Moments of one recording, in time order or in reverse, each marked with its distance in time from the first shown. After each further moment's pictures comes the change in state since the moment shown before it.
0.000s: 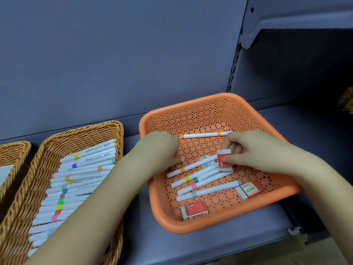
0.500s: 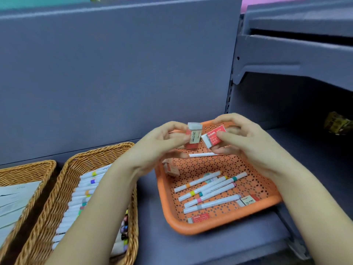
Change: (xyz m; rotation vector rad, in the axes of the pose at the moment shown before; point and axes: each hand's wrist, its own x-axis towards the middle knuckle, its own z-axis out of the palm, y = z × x) left_hand -0.044 -0.015 -0.039 -1.710 0.168 0.208; right_hand -0.019 -0.051 -0.018 1.083 0.294 -0.172
